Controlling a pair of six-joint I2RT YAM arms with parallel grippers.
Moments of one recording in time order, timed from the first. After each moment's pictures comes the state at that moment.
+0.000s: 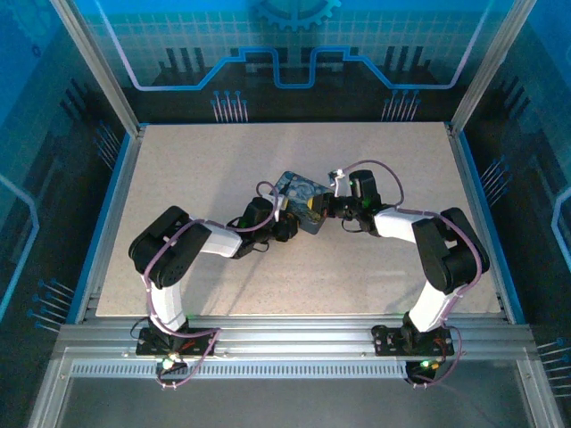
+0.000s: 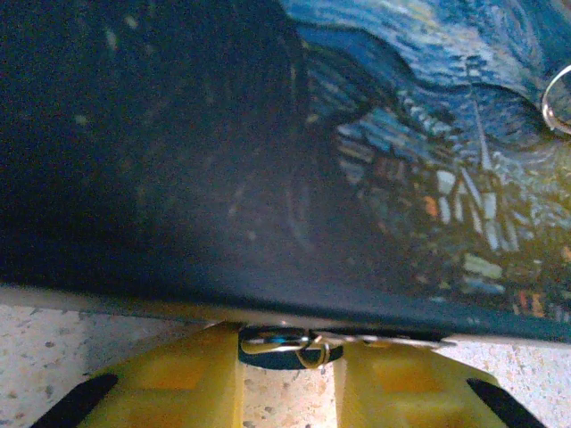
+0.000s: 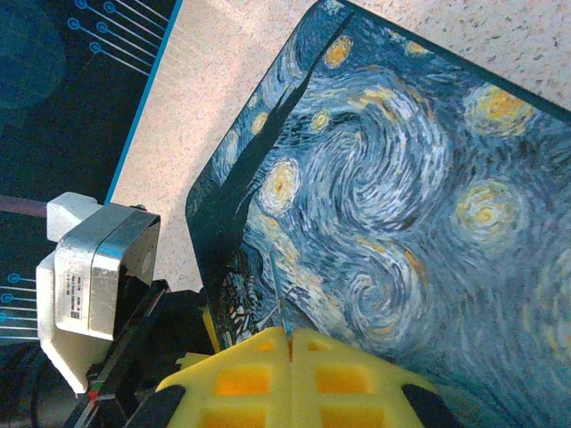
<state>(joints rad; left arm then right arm) -0.57 1.87 0.75 0.49 0.21 -0.53 0.36 1.73 0.83 0.31 -0.59 0.56</state>
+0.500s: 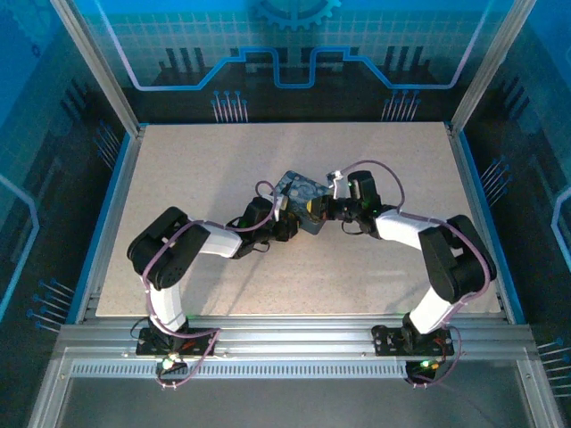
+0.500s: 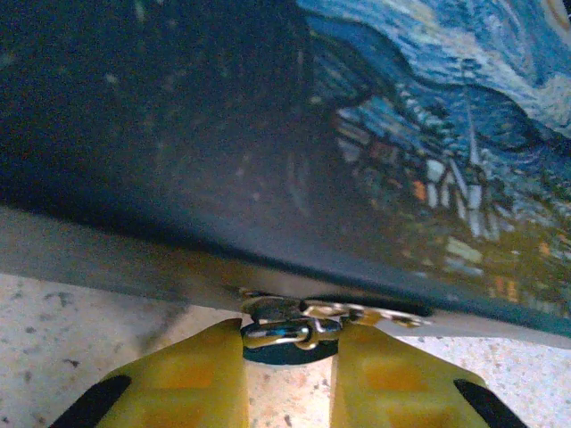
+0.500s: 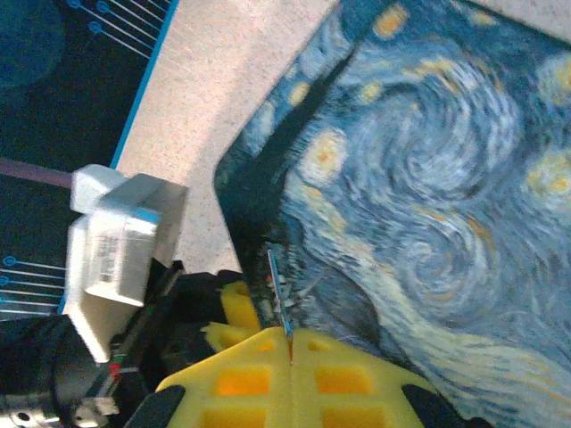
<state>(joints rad) -0.58 1.85 0.75 0.47 0.23 -0.58 0.39 1.63 0.83 0.21 -0.56 0.52</state>
